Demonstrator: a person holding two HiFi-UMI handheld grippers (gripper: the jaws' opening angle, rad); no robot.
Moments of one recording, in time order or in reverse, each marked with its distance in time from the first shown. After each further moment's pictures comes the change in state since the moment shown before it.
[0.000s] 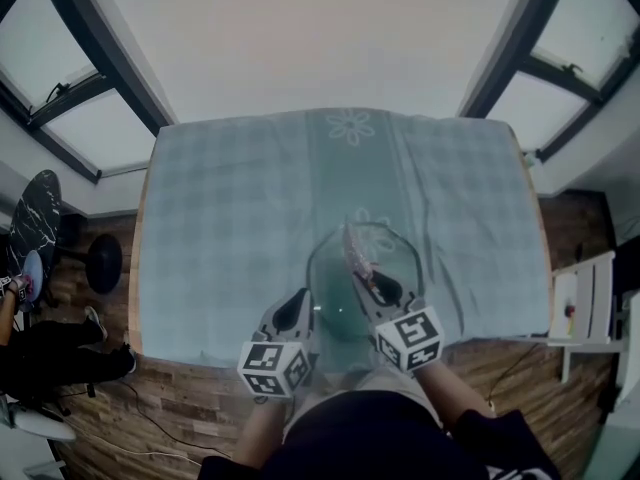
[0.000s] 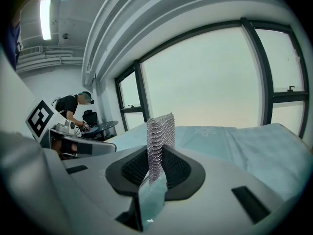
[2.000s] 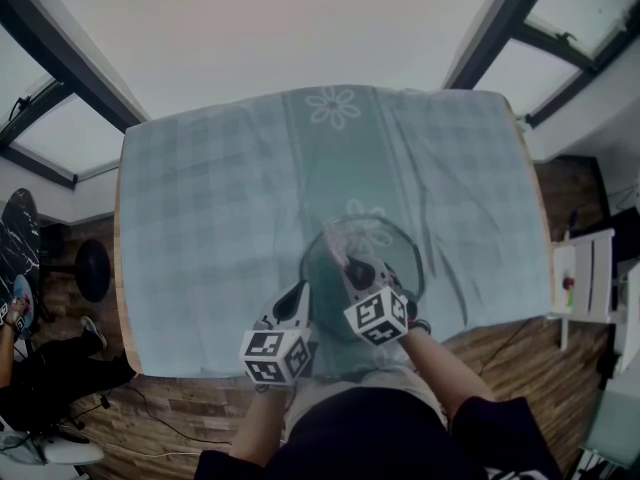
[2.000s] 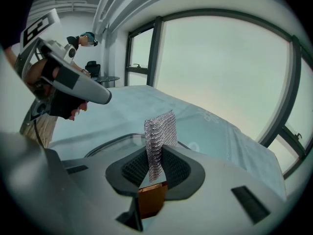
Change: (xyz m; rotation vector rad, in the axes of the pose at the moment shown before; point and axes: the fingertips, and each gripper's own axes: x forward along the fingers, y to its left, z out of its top) left arm 0.065 0.030 -0.027 -0.050 0.159 -0.042; right arm 0.091 -0.039 -0.098 -0.370 0.368 -0.063
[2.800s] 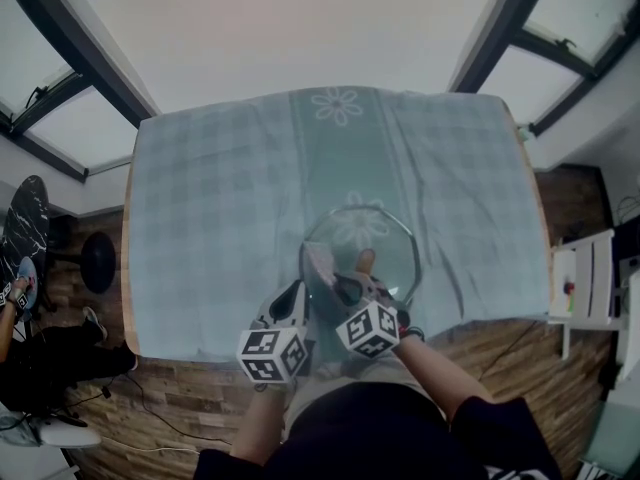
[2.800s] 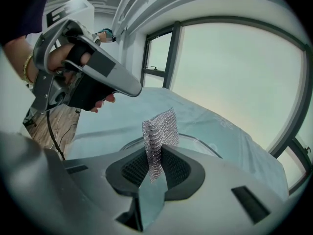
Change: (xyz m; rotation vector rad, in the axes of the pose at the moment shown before) left arm -0.039 -0.012 -0.016 -0.013 -0.054 0.058; right arm -0.033 0.070 -0.012 -0.120 -0.033 0.110
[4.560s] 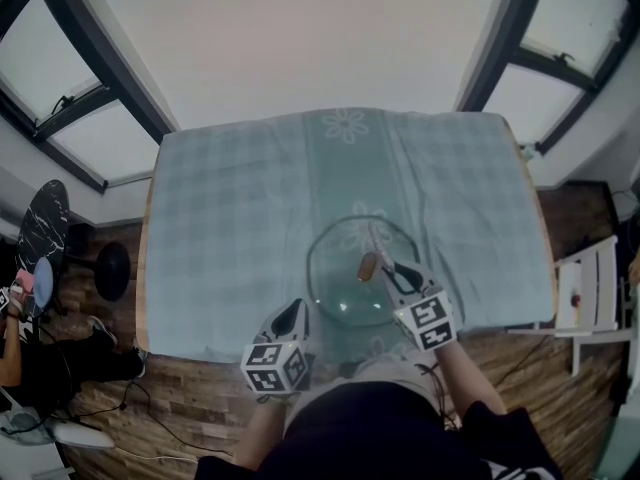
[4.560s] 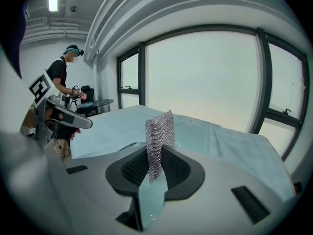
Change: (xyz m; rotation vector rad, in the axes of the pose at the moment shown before) left arm -0.043 -0.007 -0.022 0.031 -0.003 0.059; right arm -0.101 -0.087 -0.013 0.308 -0.171 -0.153
